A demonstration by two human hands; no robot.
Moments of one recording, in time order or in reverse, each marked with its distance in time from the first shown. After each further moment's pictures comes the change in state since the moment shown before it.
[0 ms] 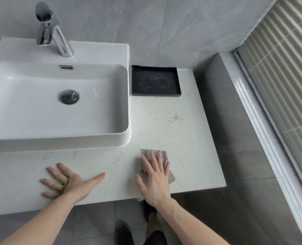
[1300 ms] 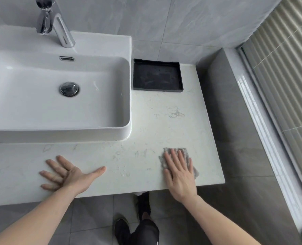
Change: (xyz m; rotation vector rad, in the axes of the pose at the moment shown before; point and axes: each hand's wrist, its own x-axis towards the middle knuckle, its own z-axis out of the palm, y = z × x) left_hand -0.004 0.002 -0.002 -0.001 -0.005 0.004; right_hand -0.014 0.094 -0.027 -0.173 0.106 -0.069
